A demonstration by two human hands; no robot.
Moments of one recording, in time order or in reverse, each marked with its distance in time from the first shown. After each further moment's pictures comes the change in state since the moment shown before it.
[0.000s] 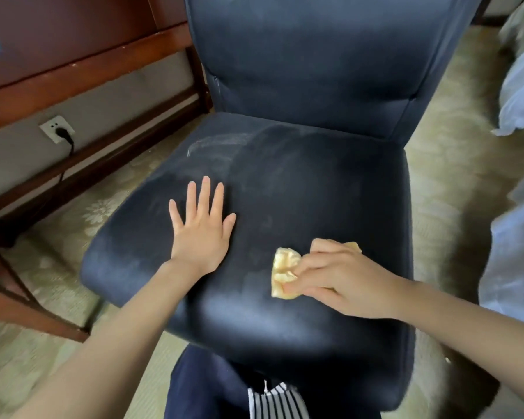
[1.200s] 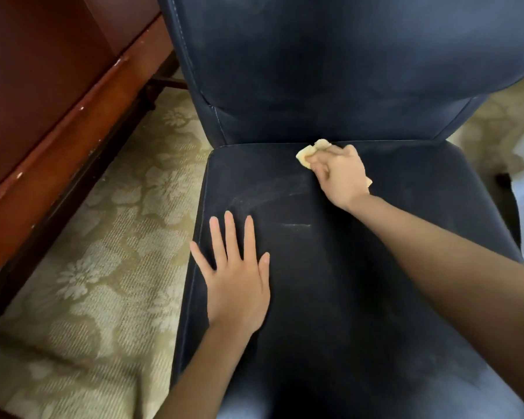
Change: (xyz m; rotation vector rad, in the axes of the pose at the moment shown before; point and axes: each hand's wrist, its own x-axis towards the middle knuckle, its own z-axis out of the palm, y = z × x) left_hand 0.125 -0.083 0.002 0.012 -0.004 0.289; right_hand 0.246 0.175 0.000 -0.064 0.389 1.100
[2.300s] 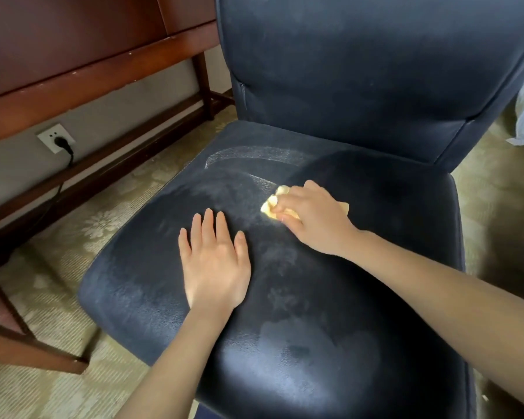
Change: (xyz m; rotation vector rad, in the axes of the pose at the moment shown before) left_hand -0.084 0.114 0.005 -0.133 0.176 -0.469; right_hand -0.129 0.048 -0.038 0.041 -0.166 -0.726
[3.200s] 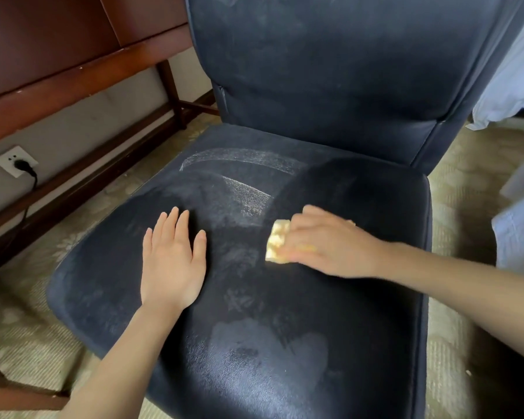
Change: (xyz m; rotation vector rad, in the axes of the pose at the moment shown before) left_hand 0.022 -0.021 -0.004 -0.125 -0.038 0.115; right_hand -0.069 0.020 -0.035 0.123 -0.106 -0.237
